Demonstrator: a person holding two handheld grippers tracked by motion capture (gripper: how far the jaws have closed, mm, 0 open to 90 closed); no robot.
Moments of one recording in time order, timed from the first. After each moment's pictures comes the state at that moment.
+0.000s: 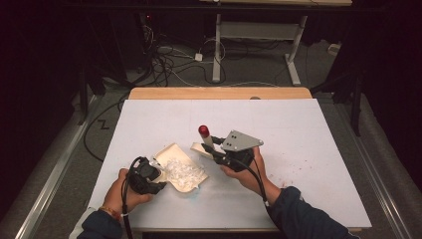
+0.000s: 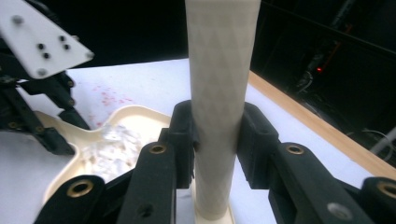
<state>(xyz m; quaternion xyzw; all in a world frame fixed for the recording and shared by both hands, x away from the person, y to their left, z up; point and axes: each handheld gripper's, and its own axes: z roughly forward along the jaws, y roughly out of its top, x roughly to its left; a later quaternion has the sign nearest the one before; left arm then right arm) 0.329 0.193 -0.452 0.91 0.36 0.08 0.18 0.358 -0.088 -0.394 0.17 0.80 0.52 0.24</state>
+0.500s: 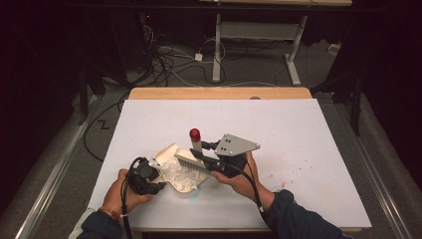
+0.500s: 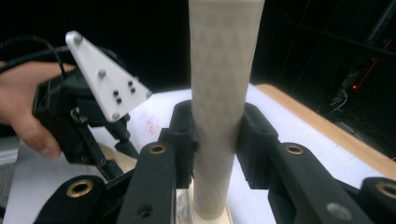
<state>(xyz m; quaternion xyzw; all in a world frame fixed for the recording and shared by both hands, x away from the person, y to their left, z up) 0.328 0.194 -0.452 0.91 0.36 0.08 0.18 0.340 -0.076 -0.379 0.15 0.78 0.57 0.20</state>
